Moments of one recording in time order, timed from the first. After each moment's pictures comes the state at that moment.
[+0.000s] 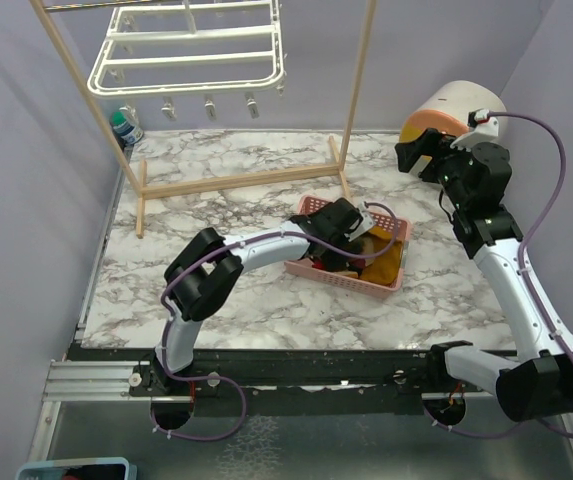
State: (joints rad) left arm -0.92 2.01 1.48 -0.40 -0.23 0.24; right arm 0.13 1.15 1.11 -0.06 -0.04 0.34
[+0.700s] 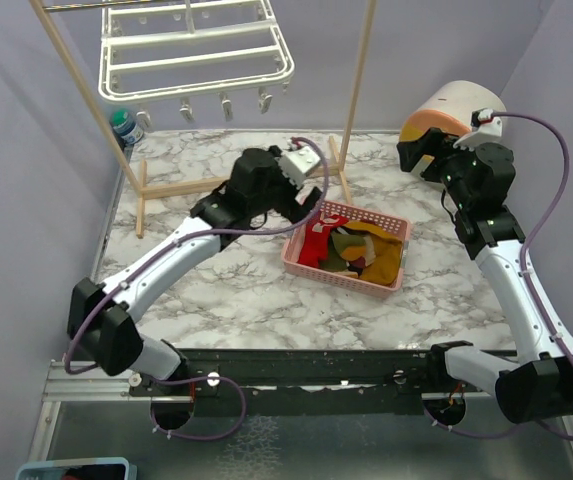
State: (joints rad) left arm -0.72 1.50 1.34 -0.24 0.09 0.22; right arm 0.12 1.13 1.11 -0.05 -0.05 0.34
